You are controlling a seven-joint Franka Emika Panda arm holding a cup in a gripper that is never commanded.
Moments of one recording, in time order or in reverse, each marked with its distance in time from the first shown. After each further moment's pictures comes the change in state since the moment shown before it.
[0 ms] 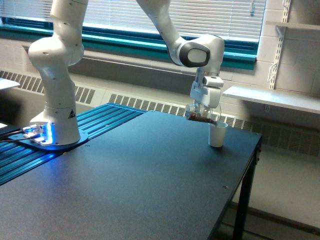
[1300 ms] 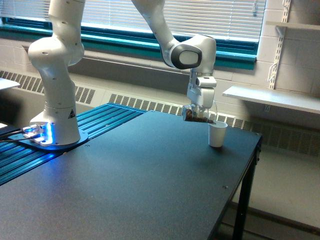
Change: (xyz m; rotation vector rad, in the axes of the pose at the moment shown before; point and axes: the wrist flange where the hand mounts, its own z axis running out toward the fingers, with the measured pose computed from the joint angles) arm -0.017 0.010 0.005 0.058 0.040 0.047
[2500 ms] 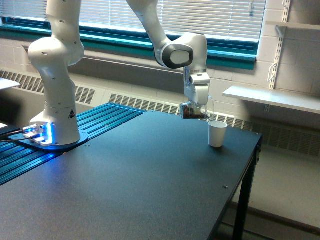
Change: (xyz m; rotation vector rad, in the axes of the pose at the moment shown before) arm -0.020 0.004 -0.008 0.083 0.067 0.016
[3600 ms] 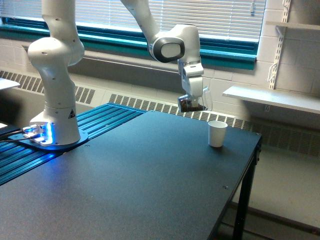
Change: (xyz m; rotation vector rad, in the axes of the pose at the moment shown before) arm -0.013 0.017 -0.030 0.061 0.069 0.056
